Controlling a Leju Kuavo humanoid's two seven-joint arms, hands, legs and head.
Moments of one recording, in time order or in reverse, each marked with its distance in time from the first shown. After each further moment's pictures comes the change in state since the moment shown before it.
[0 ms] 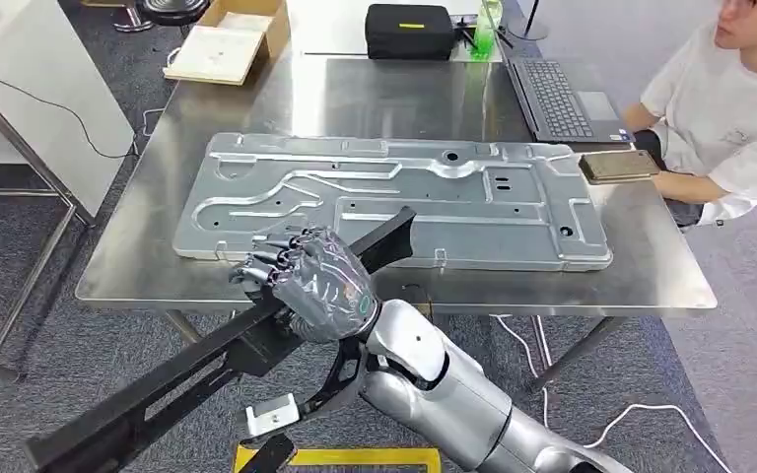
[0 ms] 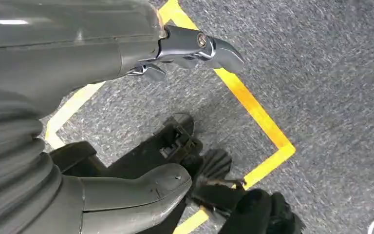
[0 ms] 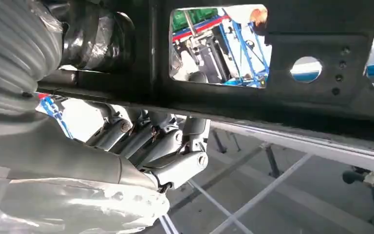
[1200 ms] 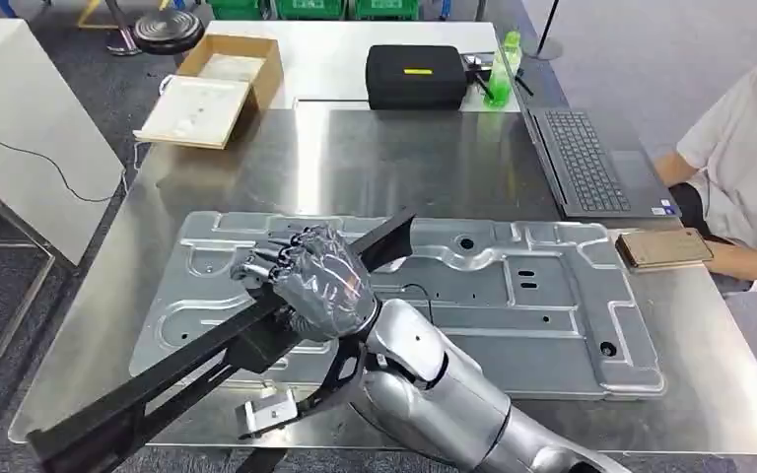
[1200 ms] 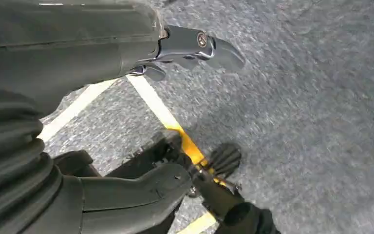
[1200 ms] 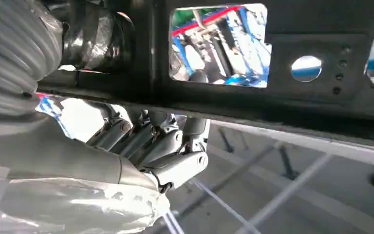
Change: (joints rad) left arm 0.000 -0.006 0.003 0.000 0.024 0.021 0.017; right arm -0.001 -0.002 -0.007 0.008 0.005 -0.008 0.019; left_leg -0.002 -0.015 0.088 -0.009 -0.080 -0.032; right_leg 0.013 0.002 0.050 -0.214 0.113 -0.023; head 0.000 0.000
